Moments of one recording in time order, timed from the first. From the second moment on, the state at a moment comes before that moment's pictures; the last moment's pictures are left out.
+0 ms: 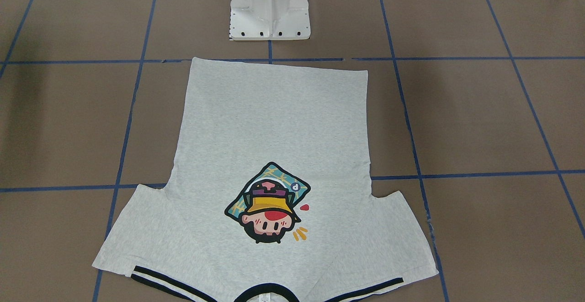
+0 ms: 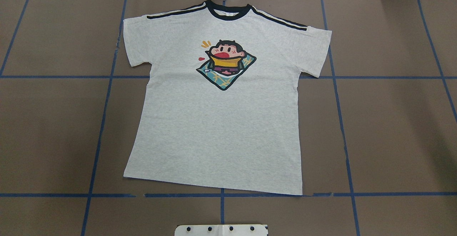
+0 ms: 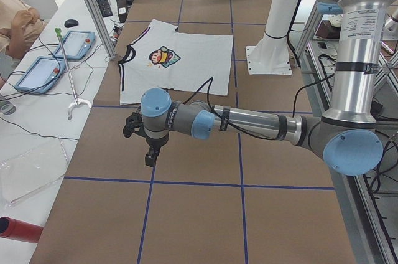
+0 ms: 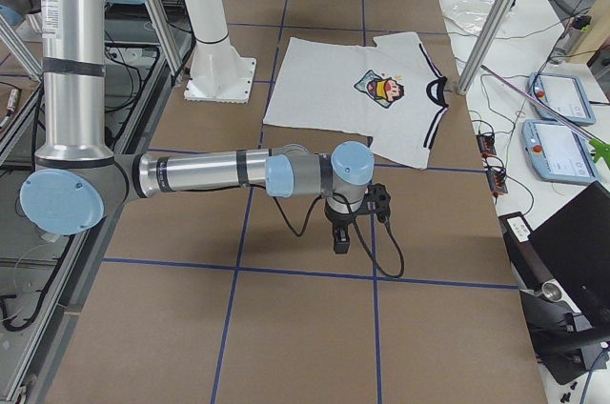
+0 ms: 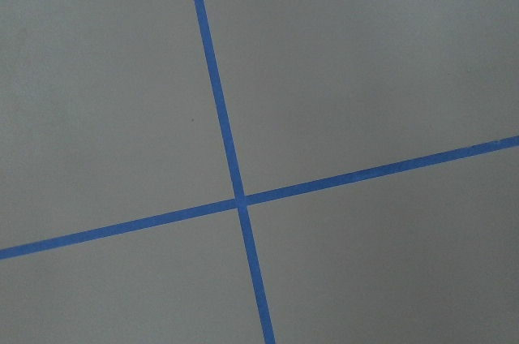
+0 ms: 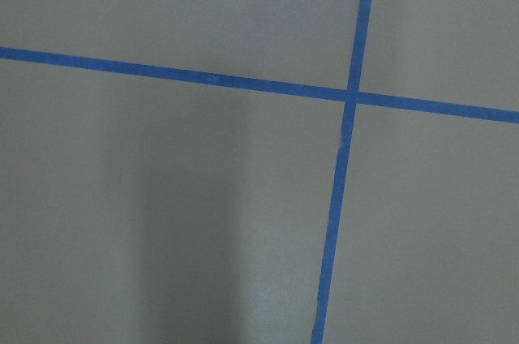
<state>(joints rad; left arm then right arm) -1.52 -1.61 -1.70 -1.71 -2.35 0.01 1.47 -1.63 1.73 -1.59 2.36 0.00</state>
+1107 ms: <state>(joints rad) -1.51 -1.70 -1.64 -1.78 -2.35 0.02 1.20 -1.13 1.40 -1.43 2.30 0.36</state>
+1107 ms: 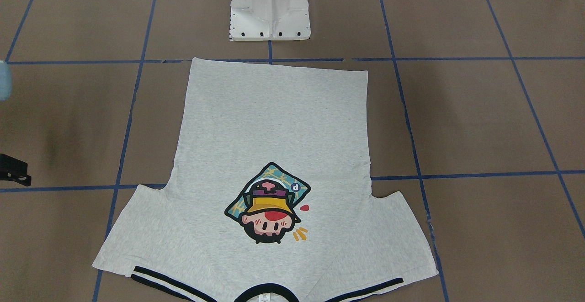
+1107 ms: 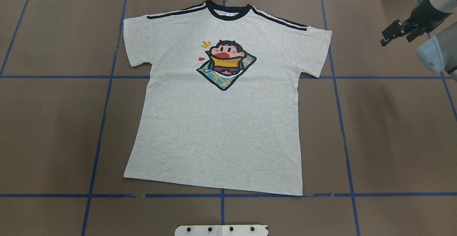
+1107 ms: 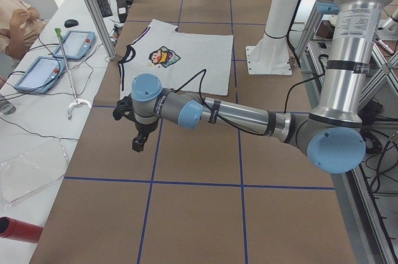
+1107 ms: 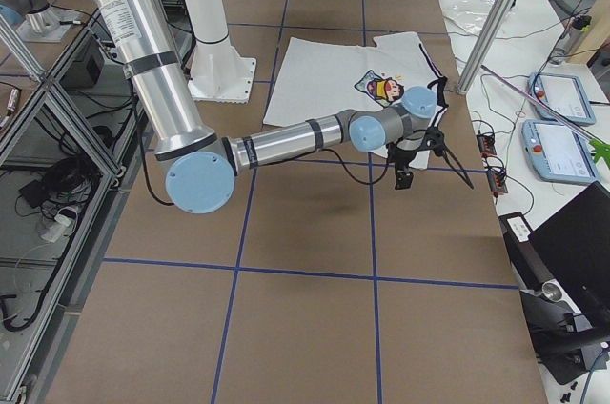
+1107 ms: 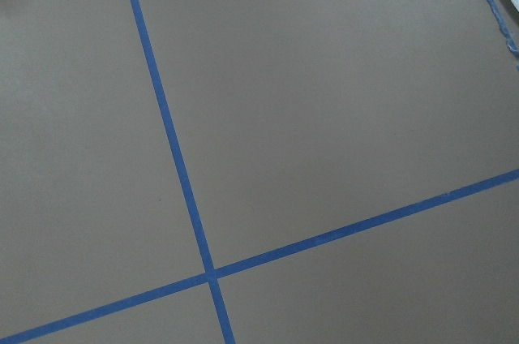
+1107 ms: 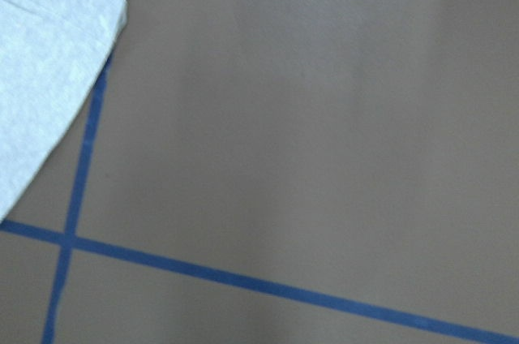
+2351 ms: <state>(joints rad) -1.50 -1.72 -1.60 -1.82 -2.37 -0.12 1.04 -0.87 0.86 -0.84 2.03 1.03</state>
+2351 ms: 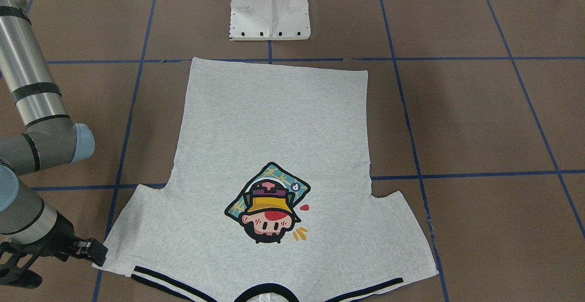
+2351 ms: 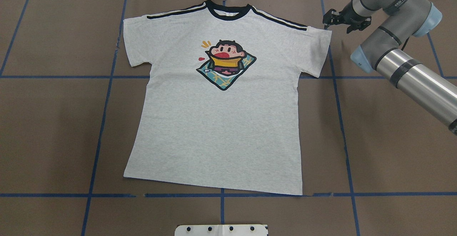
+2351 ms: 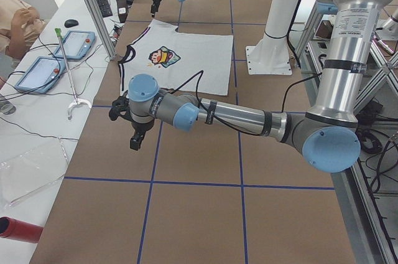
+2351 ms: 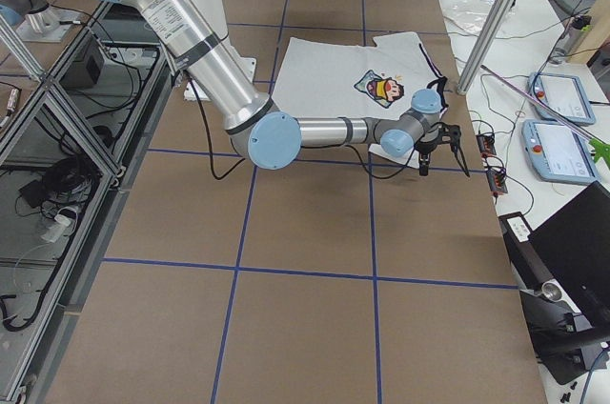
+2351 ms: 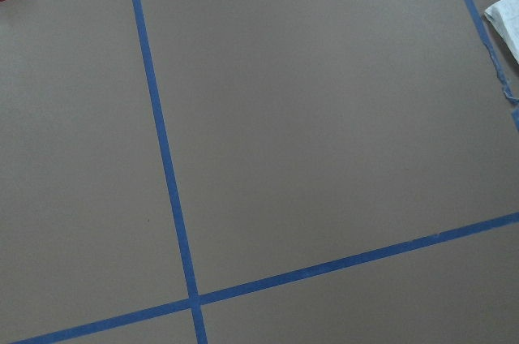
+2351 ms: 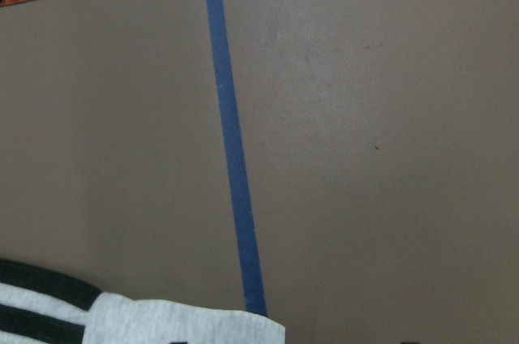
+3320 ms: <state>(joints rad) -1.51 -1.70 -1.63 -1.83 -2.37 -0.12 0.98 -0.85 0.84 -0.81 1.90 1.10</state>
